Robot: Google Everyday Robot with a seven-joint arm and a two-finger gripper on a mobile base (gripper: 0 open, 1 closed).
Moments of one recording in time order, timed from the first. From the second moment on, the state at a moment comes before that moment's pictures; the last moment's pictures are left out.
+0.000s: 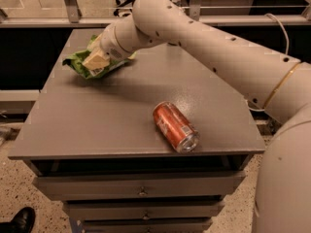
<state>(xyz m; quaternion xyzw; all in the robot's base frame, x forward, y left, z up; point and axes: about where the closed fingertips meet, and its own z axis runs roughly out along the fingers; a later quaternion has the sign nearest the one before) 0.684 0.171 0.897 -0.61 0.62 0.18 0.45</state>
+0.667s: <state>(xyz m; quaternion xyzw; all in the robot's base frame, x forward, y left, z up) 0.675 0.151 0.984 -0.64 0.53 0.18 0.53</state>
